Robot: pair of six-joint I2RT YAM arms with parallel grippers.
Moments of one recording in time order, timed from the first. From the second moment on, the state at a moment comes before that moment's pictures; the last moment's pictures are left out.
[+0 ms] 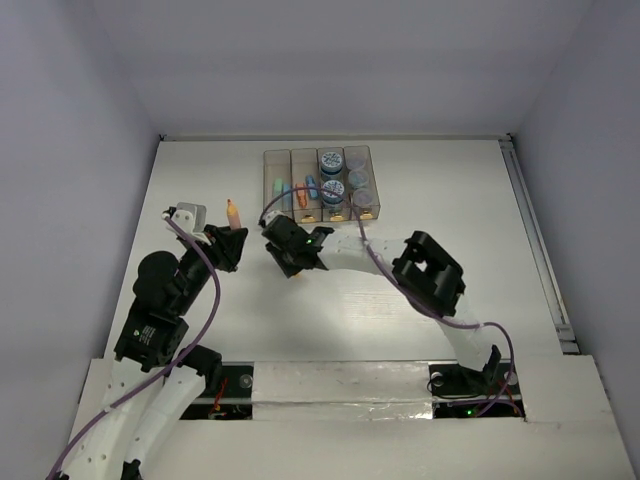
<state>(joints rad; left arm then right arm) -0.36 0.47 0.73 -0.31 0.05 -0.28 1.02 2.22 1.71 -0.43 0.22 0.24</state>
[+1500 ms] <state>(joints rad) -0.56 0.79 0.75 -0.22 0.12 -0.35 0.92 1.53 1.32 0.30 0.17 0.53</state>
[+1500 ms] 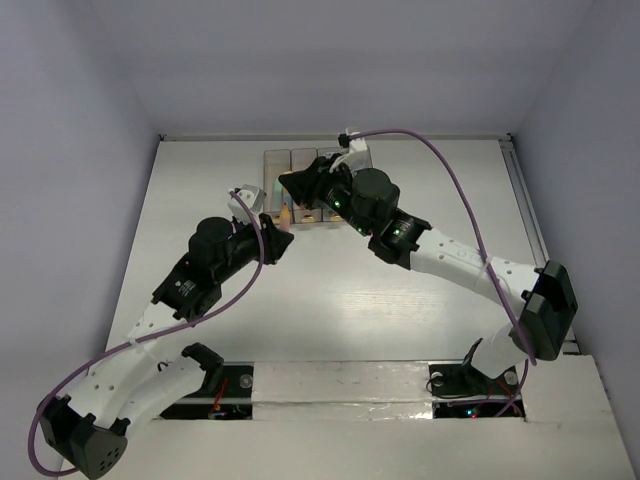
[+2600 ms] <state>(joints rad) -0.56 0.74 0.75 -0.22 0.05 -0.36 0.96 1.60 1.33 0.31 0.16 0.53</state>
